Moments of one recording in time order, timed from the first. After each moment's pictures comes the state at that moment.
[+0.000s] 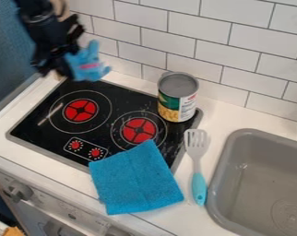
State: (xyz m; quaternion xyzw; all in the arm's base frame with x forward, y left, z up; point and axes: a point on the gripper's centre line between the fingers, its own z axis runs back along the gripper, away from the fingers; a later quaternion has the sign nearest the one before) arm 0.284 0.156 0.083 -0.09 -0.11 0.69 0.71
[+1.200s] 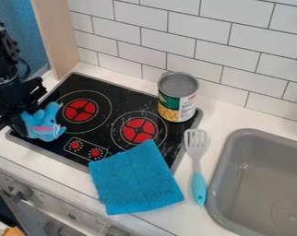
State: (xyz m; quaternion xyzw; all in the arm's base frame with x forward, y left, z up) arm 0.222 0.190 0.009 0.01 -0.08 0.68 0.73
